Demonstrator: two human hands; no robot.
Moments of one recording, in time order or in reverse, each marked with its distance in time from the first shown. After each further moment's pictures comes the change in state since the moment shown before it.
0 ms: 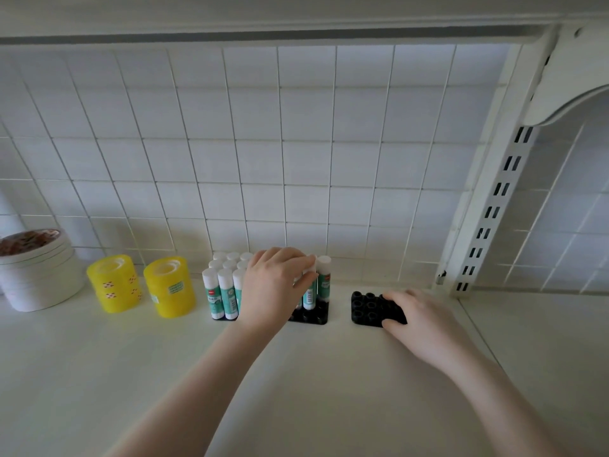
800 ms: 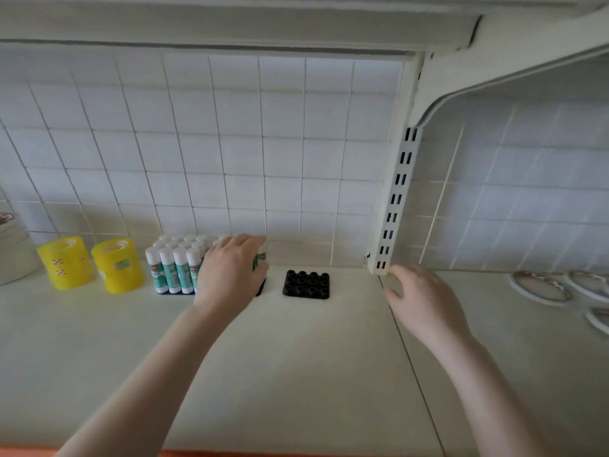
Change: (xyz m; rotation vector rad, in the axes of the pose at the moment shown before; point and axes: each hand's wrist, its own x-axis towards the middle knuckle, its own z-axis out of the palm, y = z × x) left_hand -0.011 0.082 -0.022 0.106 -0.143 -0.203; right_hand -0.062 0.068 -0.067 -0.095 0.237 0.096
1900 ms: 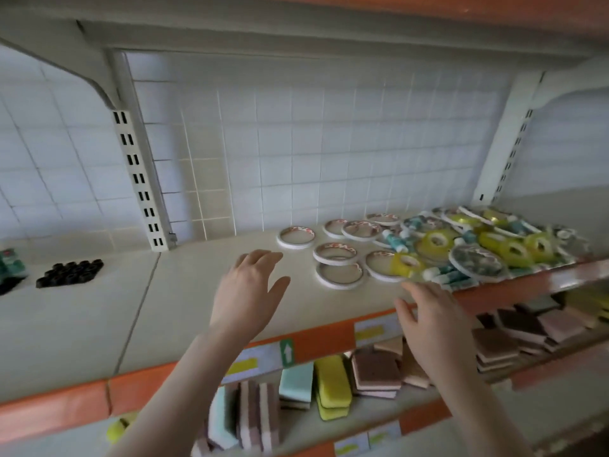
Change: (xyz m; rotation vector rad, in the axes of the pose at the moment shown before) left_hand -0.098 0.378 0.088 -0.289 -0.183 0.208; right_hand -0.195 0.339 -0.111 -0.096 0.381 0.204
